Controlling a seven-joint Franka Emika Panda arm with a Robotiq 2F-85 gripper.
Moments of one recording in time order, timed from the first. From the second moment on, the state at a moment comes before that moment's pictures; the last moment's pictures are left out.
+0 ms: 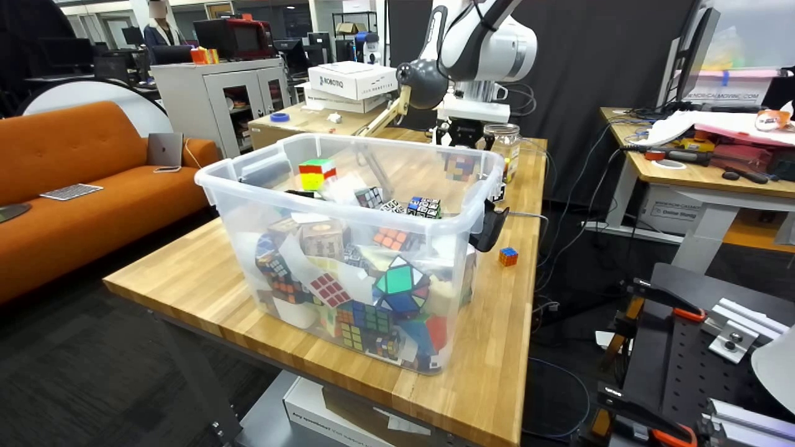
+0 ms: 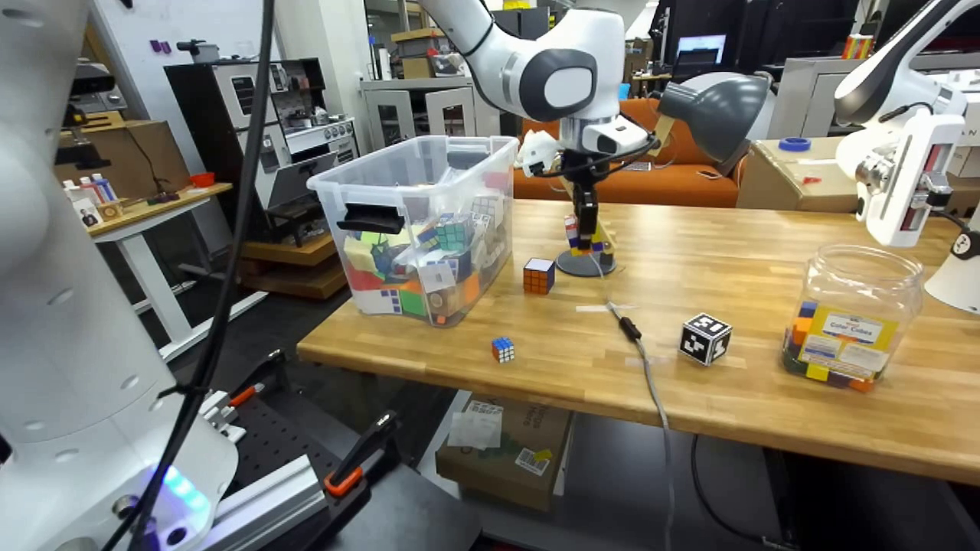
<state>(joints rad) -0.13 0.51 -0.20 -1.88 0.26 2.47 0.52</state>
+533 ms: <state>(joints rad) -0.02 0.12 -0.16 -2.15 0.13 2.58 0.51</state>
